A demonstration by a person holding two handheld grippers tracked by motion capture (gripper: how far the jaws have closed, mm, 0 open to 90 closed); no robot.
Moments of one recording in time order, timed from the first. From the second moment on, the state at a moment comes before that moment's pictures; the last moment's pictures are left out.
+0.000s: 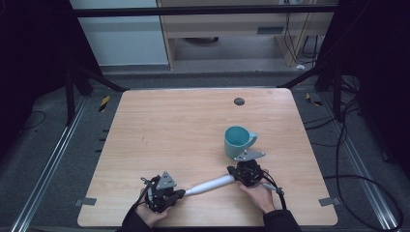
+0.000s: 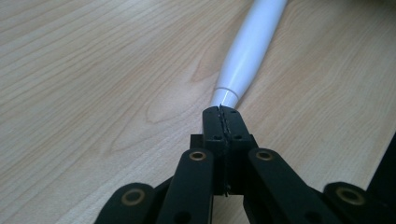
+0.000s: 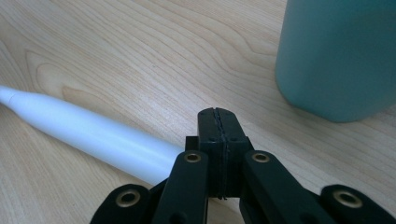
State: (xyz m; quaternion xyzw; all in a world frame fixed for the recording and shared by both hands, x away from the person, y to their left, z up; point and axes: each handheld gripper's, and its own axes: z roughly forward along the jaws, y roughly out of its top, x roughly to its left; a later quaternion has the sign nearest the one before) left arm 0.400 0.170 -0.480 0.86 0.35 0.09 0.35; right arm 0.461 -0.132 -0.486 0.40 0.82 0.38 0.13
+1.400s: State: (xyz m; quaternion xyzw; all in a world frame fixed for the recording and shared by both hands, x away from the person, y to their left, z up) left arm 0.423 0.169 -0.484 0.86 0.37 0.12 0.34; right arm 0.443 -0.135 -0.486 0.38 0.84 0.37 0.11
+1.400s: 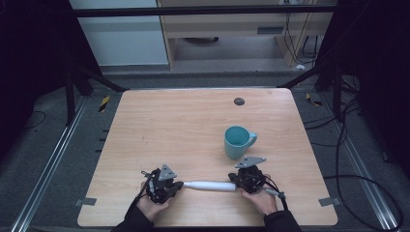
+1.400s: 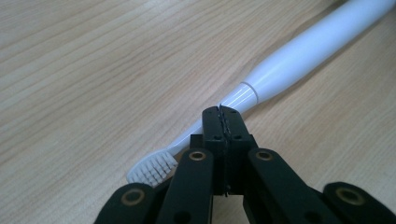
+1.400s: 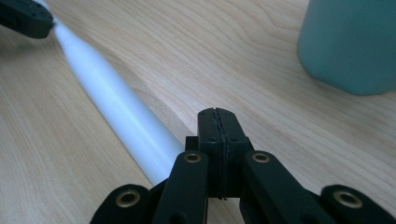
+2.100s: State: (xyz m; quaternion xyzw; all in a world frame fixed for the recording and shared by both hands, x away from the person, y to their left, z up) left arm 0.445 0.162 -0.485 0.85 0.37 0.13 0.34; right arm 0.430 -0.134 -0.485 0.37 0.85 0.37 0.10
